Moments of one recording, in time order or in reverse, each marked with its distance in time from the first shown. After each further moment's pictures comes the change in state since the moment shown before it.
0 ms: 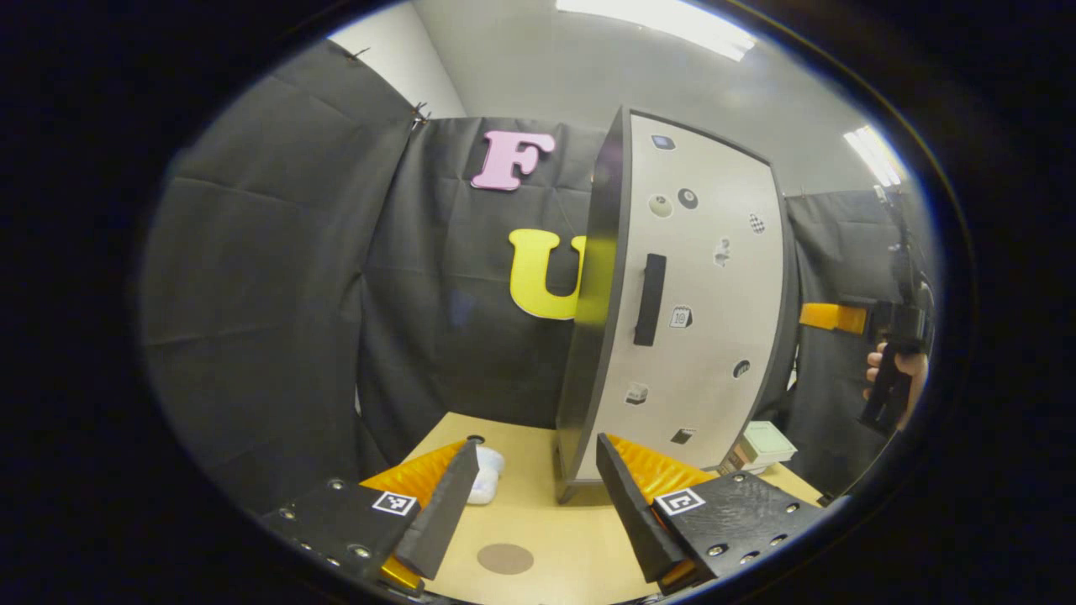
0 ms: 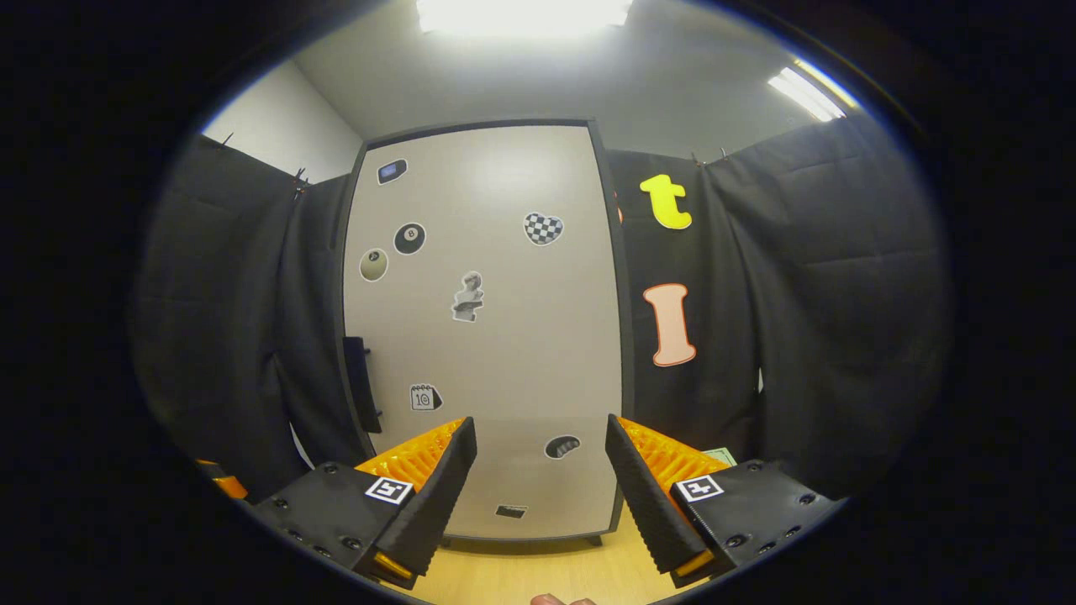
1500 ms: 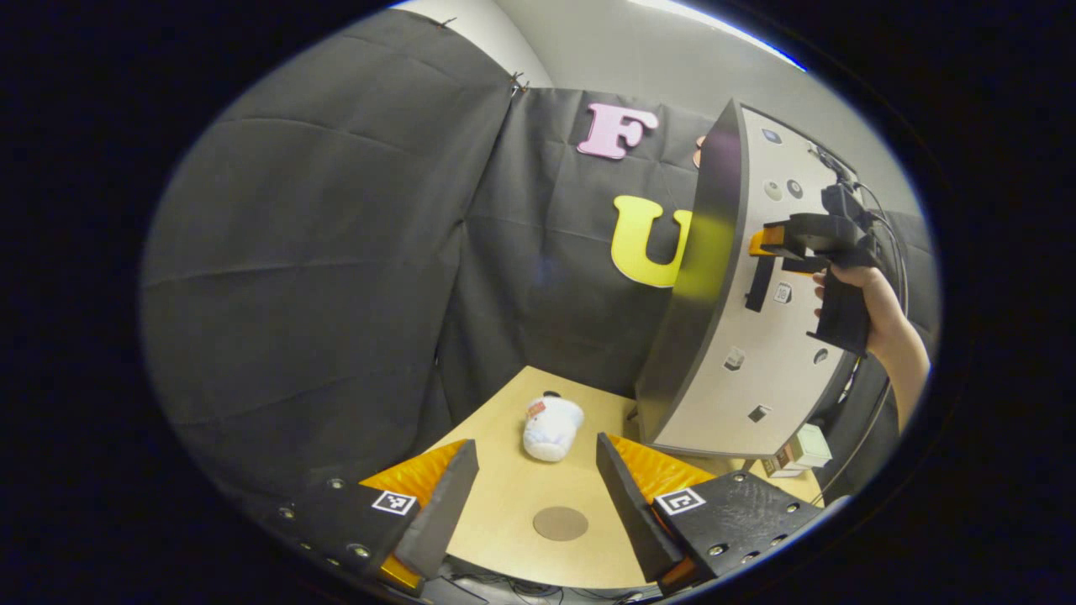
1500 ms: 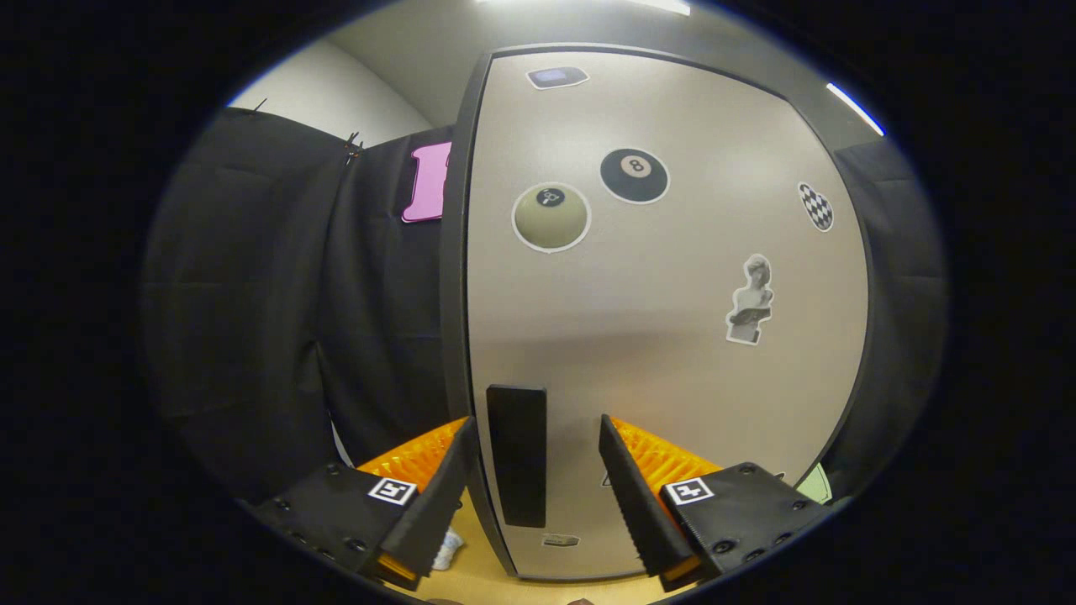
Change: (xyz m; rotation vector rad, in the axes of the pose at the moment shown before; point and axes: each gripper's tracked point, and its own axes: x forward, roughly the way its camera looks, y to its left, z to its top) left arm -0.045 0.113 -0.068 -0.127 0.116 0.258; right arm 0.140 0.199 -0.013 -0.070 0.089 0.159
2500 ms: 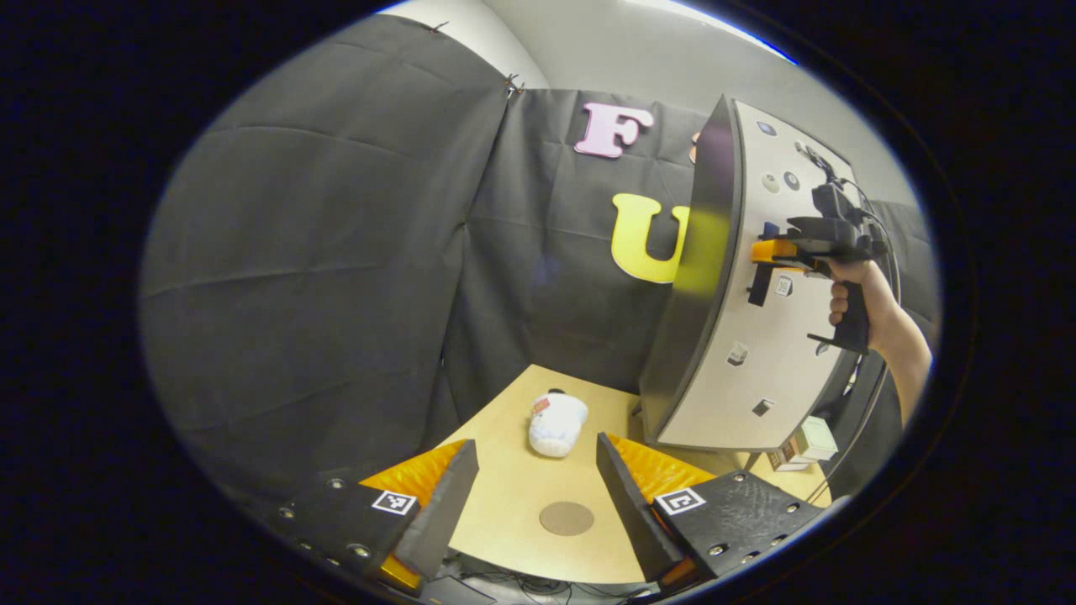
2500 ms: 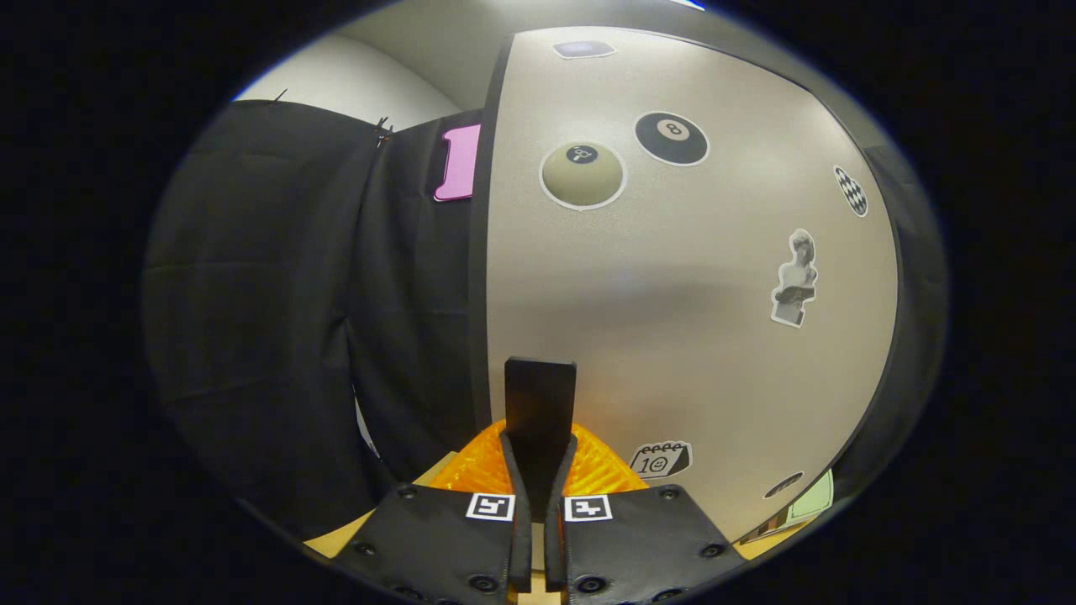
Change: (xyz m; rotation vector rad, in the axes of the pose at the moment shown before) left arm -0.002 -0.011 0.002 0.035 0.000 -0.001; right arm -0.004 0.009 -0.016 -0.055 0.047 0.136
